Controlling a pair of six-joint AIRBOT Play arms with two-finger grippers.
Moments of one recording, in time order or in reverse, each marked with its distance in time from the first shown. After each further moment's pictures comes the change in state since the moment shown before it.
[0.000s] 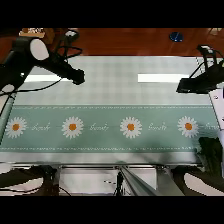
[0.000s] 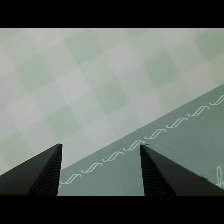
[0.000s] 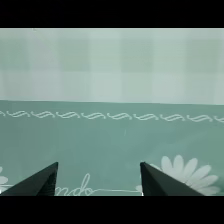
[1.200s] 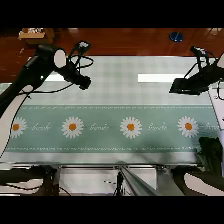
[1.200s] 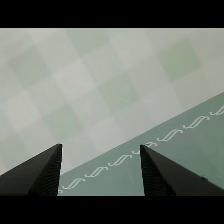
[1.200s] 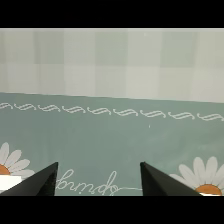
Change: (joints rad) left arm -0.055 -0.092 0.000 0.091 0.018 -0.054; right arm 0.019 -0.020 0.003 0.076 0.013 0.006
